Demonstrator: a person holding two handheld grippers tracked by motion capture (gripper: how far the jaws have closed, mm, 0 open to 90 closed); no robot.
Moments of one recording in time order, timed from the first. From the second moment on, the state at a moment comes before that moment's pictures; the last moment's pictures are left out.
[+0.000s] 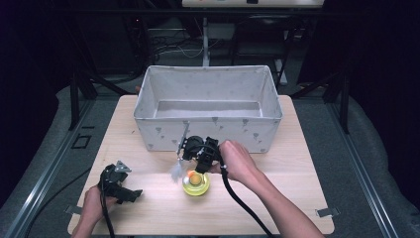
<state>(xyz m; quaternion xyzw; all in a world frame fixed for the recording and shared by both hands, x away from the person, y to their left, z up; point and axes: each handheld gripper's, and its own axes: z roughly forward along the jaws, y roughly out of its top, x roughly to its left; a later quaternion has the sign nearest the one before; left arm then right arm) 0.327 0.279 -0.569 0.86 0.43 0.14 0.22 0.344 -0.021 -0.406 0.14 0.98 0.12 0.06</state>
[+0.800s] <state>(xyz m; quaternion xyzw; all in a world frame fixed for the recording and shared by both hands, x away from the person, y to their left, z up) 0.327 0.280 -0.569 0.86 0.43 0.14 0.22 0.340 -0.038 -0.393 0.15 0.97 0.15 0.07</state>
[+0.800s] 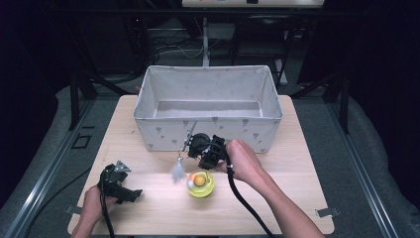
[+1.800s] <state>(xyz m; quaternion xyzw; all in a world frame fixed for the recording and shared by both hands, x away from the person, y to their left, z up) 0.327 0.279 -0.569 0.86 0.43 0.14 0.22 0.348 -0.102 -0.377 0.23 0.96 0.15 0.09</state>
